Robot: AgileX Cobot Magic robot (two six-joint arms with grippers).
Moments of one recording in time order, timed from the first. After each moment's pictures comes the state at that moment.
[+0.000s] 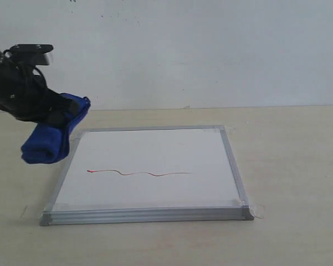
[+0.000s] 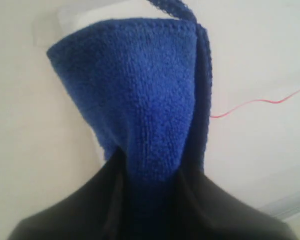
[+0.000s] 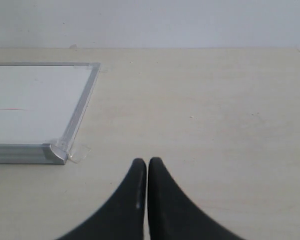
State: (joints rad) left arm -0.04 1.76 -1.34 -0.19 0.73 0.24; right arm 0.05 0.01 0.00 0.02 0.36 0.00
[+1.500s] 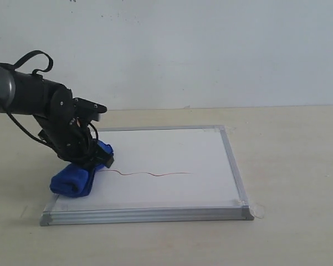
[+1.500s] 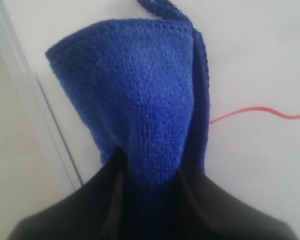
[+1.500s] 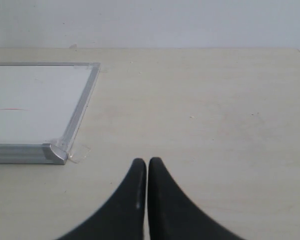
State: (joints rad) left arm -0.17 2.13 -1.43 0.12 0.61 0.05; right arm 0.05 0.01 0.00 0.02 0.36 0.00
